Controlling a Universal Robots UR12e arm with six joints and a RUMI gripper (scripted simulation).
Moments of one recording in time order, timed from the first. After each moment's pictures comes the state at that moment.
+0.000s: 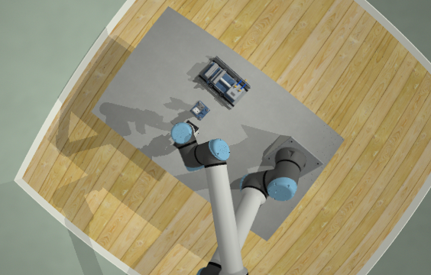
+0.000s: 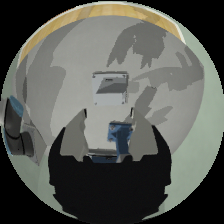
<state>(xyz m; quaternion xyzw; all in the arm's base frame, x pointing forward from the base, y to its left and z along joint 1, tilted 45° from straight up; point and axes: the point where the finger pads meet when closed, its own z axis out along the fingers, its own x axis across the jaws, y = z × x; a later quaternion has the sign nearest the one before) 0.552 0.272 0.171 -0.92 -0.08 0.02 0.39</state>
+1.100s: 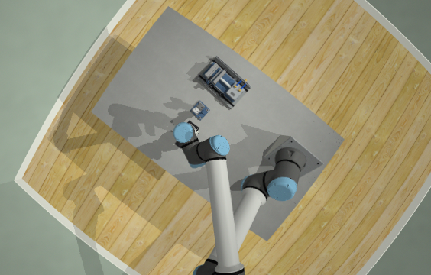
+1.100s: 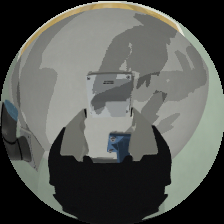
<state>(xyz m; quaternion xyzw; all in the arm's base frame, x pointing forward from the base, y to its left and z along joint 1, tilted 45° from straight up) 0.547 0.308 0.134 -0.92 -0.08 0.02 0.39</state>
